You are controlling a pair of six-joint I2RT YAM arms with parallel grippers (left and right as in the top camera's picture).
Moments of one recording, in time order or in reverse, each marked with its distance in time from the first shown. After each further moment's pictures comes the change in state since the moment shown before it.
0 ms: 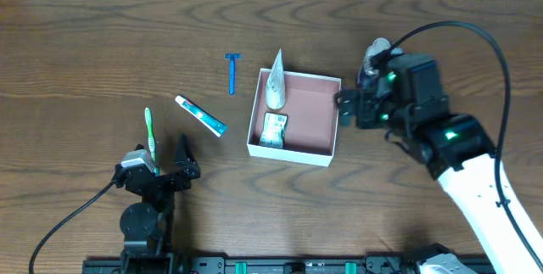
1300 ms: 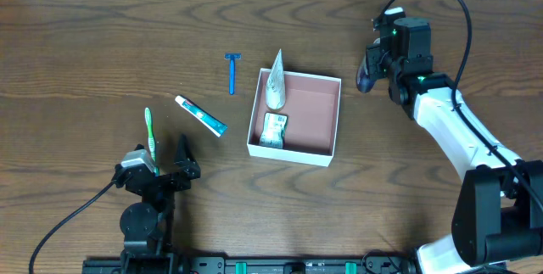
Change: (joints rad) left arm 0.000 0.000 0.000 0.000 0.000 0.000; right arm -0.183 0.470 0.000 0.605 0.142 -0.361
